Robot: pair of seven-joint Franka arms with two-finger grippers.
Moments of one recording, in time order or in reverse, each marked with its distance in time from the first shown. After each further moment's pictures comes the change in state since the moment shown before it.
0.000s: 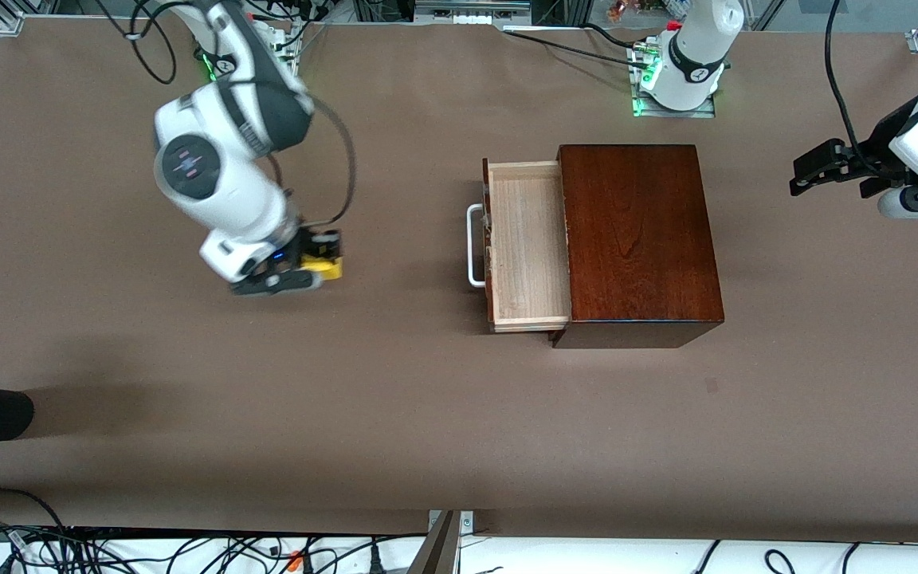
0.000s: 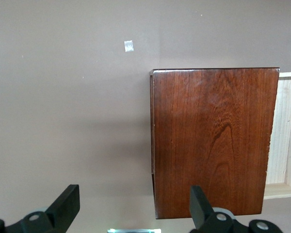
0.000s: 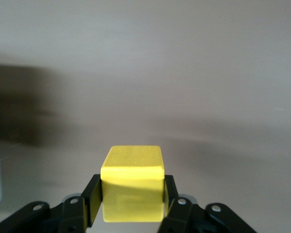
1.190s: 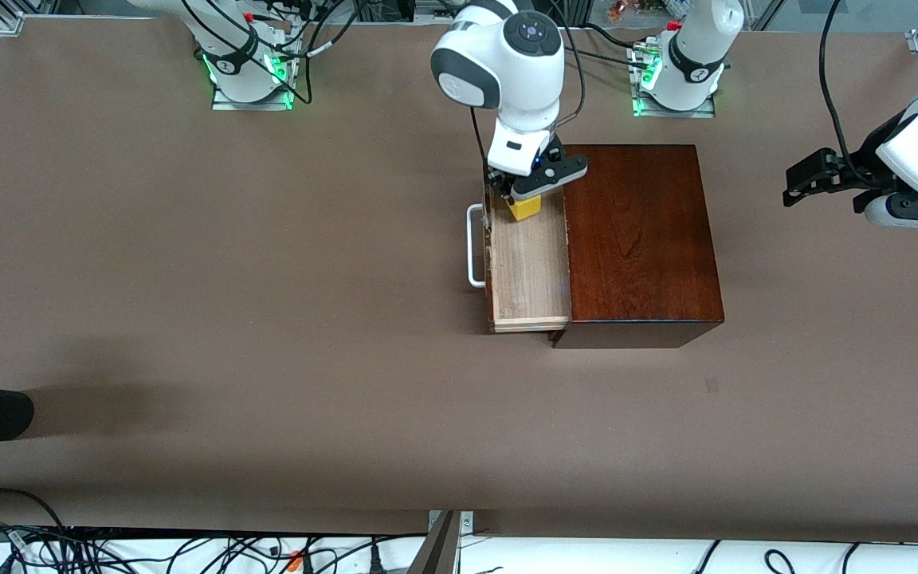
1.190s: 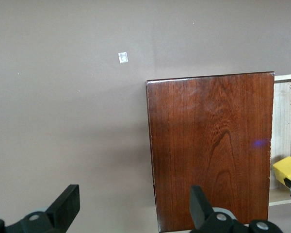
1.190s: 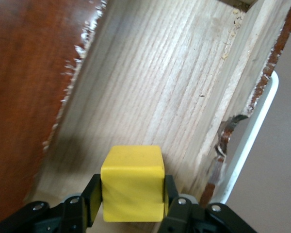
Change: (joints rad) left arm -0.016 0.003 0.001 -0.029 0.000 0.060 0.026; right arm 0.538 0.400 -0.018 0.478 -0.258 0.002 0.308
